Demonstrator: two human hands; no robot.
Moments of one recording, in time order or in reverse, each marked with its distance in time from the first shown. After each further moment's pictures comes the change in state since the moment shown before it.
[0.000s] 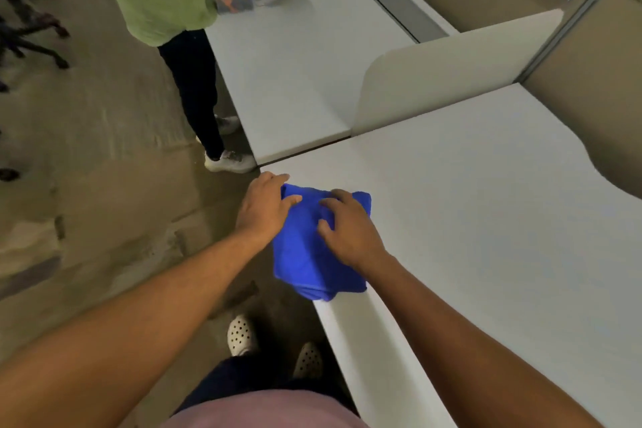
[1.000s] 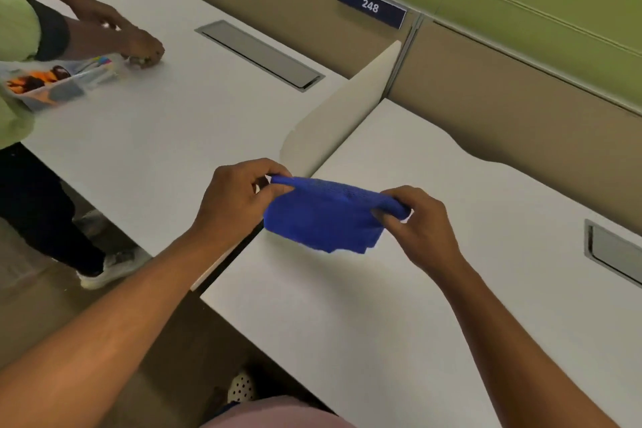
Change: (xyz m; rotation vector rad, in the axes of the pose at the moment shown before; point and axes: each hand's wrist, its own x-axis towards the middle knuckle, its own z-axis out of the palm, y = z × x) left_hand 0.164 0.112 -0.095 -0.398 -0.205 0.713; right_hand -0.003 0.009 -0.155 0.135 0.697 0.294
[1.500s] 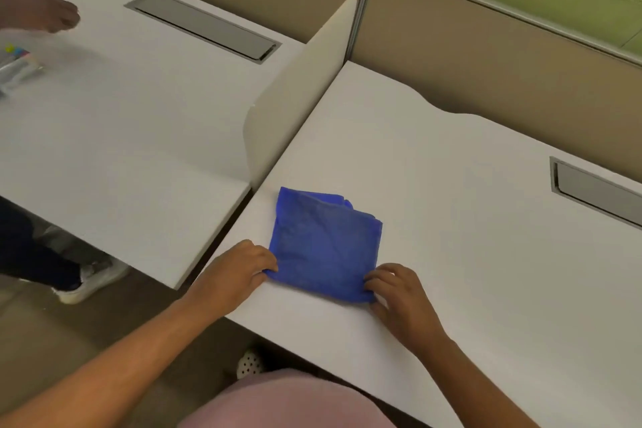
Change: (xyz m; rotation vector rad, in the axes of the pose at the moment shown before) left_hand -0.091 -0.123 0.074 0.339 -0.597 0.257; right_hand -0.159 0.103 0.078 -0.406 -0.159 -0.088
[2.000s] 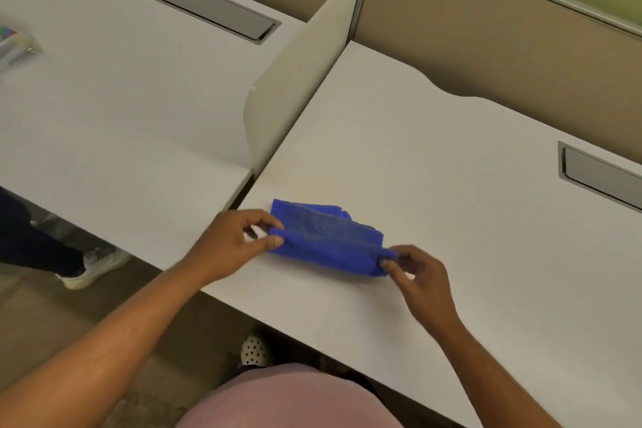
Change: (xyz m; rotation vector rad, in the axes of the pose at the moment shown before) left_hand 0.019 0.030 -0.061 -0.533 0.006 -0.320; right_hand 0.008 -0.028 -0.042 0.694 0.172 0.543
